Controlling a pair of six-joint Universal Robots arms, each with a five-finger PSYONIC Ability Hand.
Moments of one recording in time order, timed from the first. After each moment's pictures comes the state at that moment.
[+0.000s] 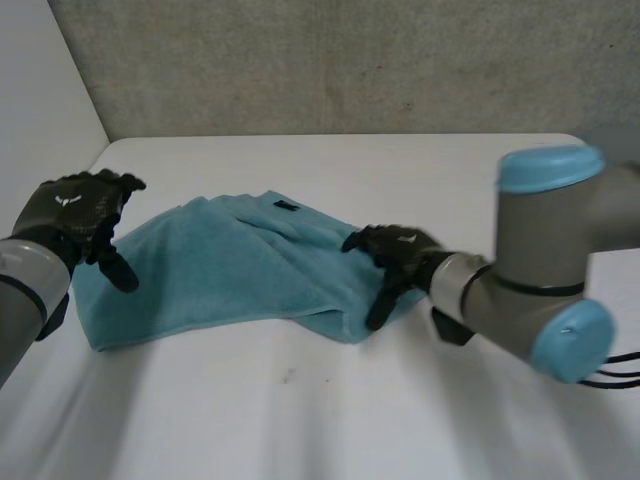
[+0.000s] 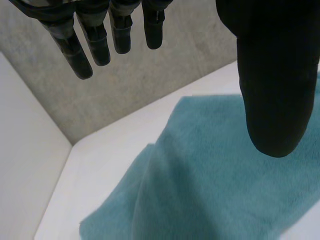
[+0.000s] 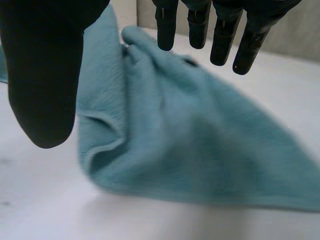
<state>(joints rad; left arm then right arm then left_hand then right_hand) 4.49 -1.60 -1.74 3.12 -1.59 3.34 2.08 -0.97 1.24 0.21 1.30 3.14 0.20 0.20 0.22 0.21 0.05 0.20 0.22 0.21 0.23 0.06</state>
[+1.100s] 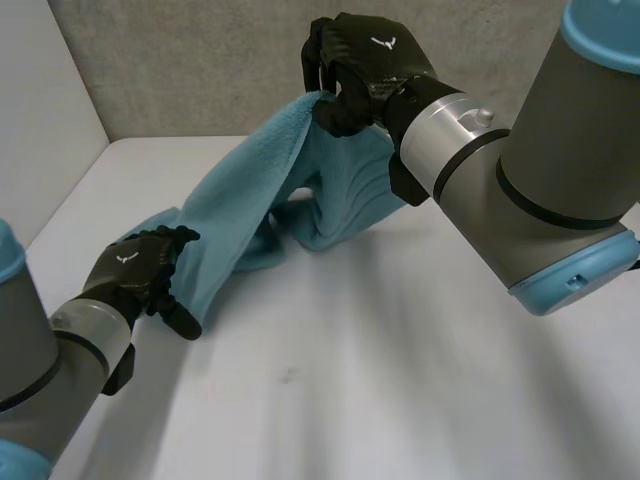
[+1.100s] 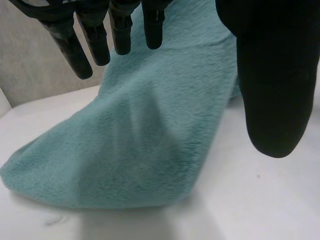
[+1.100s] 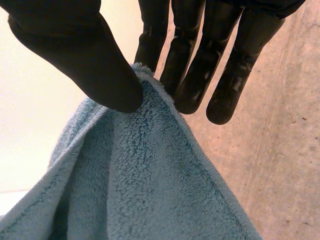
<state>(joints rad) 4.32 -1.70 -1.84 3.20 -1.66 3.08 2.22 -1.16 0.99 0.02 1.42 3.25 0.20 0.22 0.21 0.21 0.05 0.96 1.17 1.18 1.19 0.98</state>
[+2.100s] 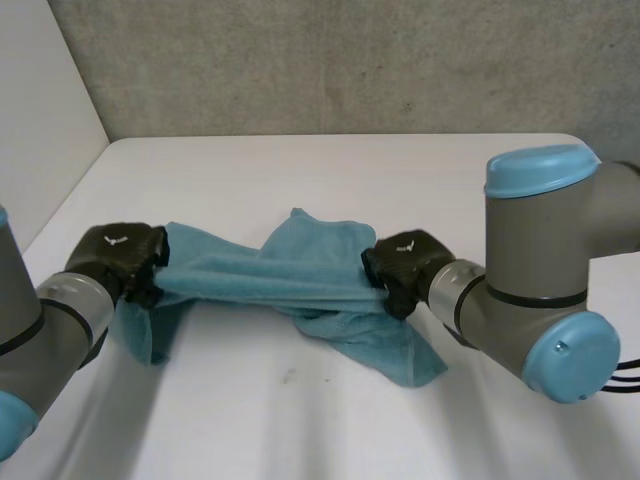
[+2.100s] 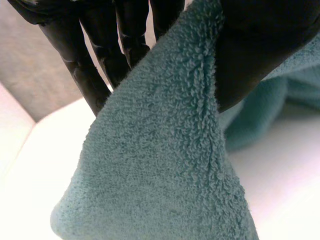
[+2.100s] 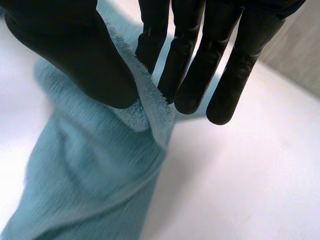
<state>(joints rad) 4.41 -1.73 -1.76 3.13 -1.61 3.35 2.13 -1.02 1.27 0.26 1.43 2.84 1.14 1.19 1.19 1.19 0.96 0.96 1.17 1.18 1.19 0.98</state>
